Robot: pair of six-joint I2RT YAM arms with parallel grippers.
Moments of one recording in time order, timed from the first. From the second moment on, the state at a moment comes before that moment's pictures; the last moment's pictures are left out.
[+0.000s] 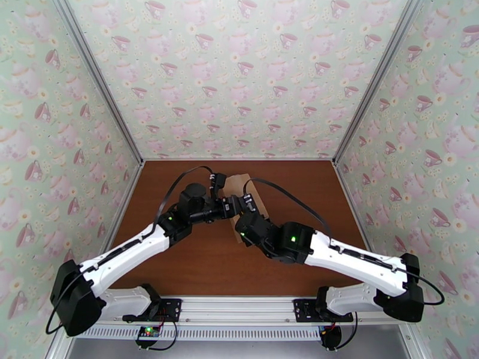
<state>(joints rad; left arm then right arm) -0.70 1.28 0.97 0.01 0.41 -0.88 1.19 1.30 1.26 -0.84 0.56 0.48</state>
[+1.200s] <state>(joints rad) -0.69 1.25 0.96 0.05 0.39 -0.96 1.16 1.28 1.23 -0.72 0.54 0.48</state>
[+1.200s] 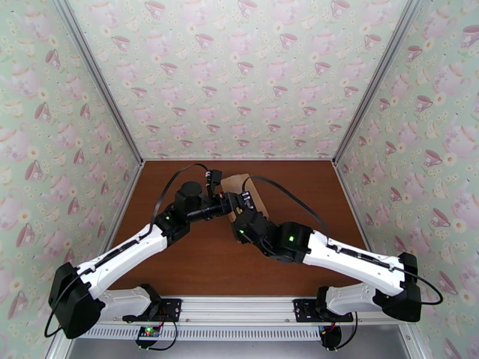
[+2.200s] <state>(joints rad) -0.51 1.23 1.46 -0.12 0.09 -0.89 0.59 1.08 1.01 0.11 -0.34 0.93</state>
